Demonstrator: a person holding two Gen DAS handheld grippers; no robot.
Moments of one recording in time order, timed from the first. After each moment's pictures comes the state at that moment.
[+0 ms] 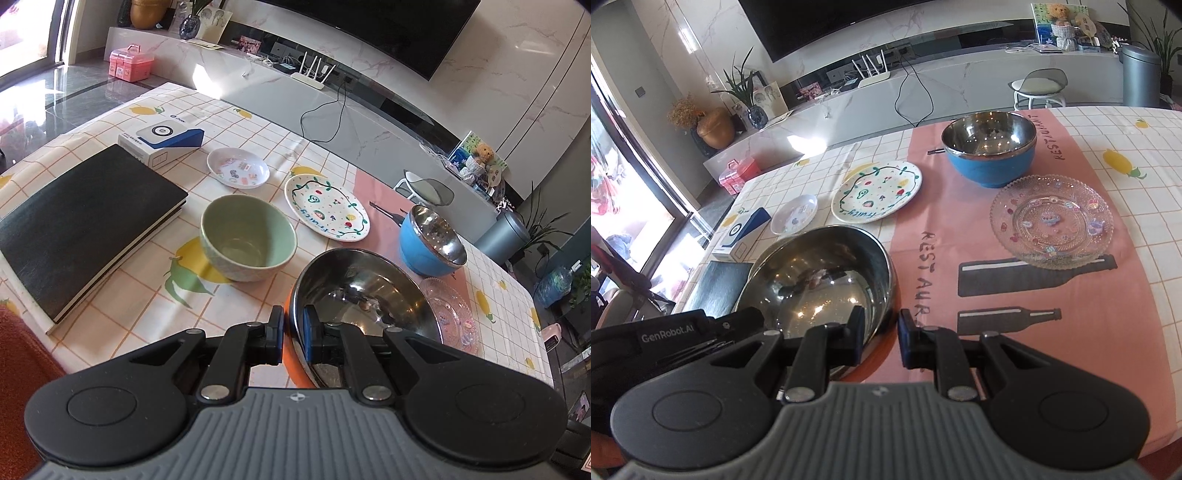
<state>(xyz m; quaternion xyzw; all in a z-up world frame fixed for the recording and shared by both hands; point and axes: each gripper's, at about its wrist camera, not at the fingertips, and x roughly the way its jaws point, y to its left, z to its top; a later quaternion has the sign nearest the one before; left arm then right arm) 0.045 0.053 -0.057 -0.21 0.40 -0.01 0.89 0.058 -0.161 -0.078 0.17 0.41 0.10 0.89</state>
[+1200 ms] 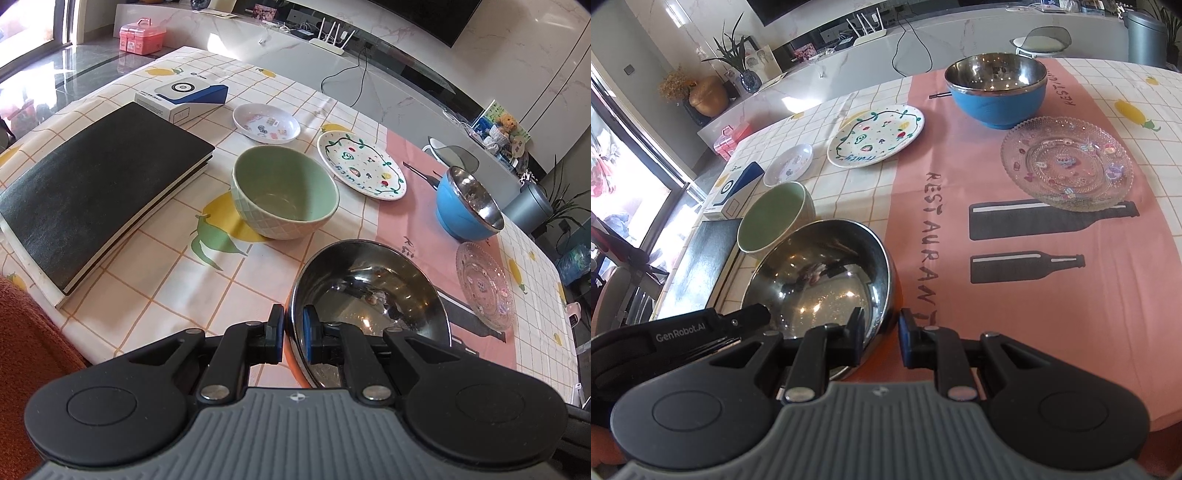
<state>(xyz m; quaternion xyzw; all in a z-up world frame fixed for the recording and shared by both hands) 0.049 0.061 -0.091 -0.19 0.45 0.01 0.87 0.063 -0.149 -0.111 0.17 0.47 0.11 0.86</state>
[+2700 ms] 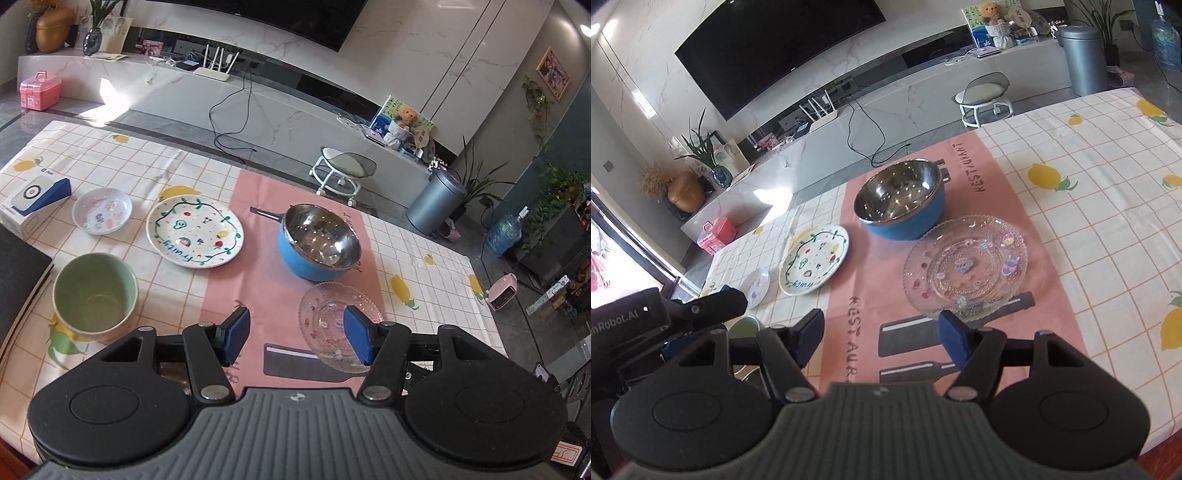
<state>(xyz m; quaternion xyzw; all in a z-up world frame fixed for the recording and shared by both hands) 0.112 -0.046 -0.005 -0.15 0.40 -0.14 0.89 0.075 -0.271 -0.056 0.25 0.38 0.04 0.89</state>
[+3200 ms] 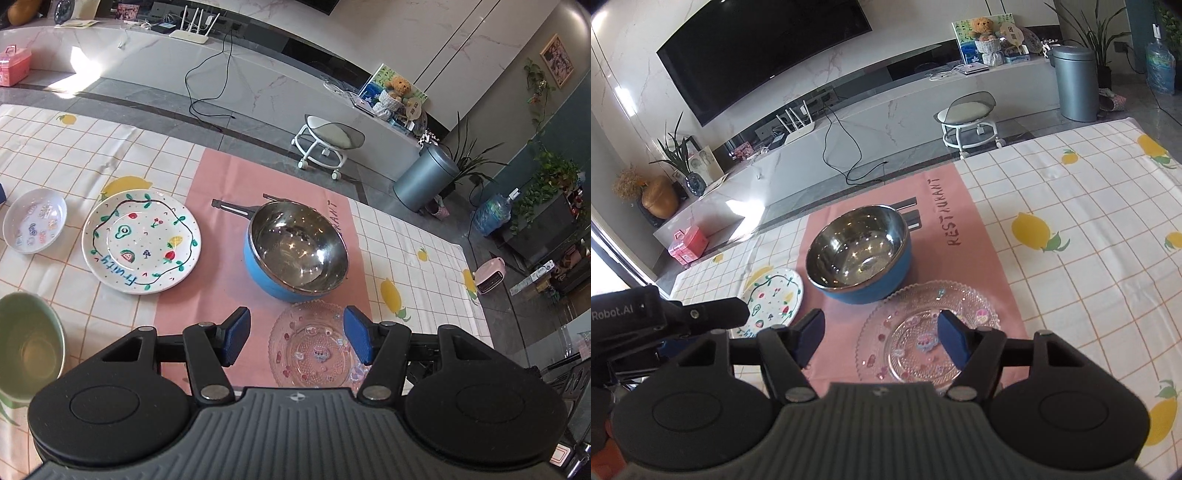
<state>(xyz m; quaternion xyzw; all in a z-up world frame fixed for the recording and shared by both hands) 0.203 -0.074 -0.029 -0.17 0.45 -0.17 0.86 0.155 -0.305 -0.065 0.22 0.38 0.00 0.90</state>
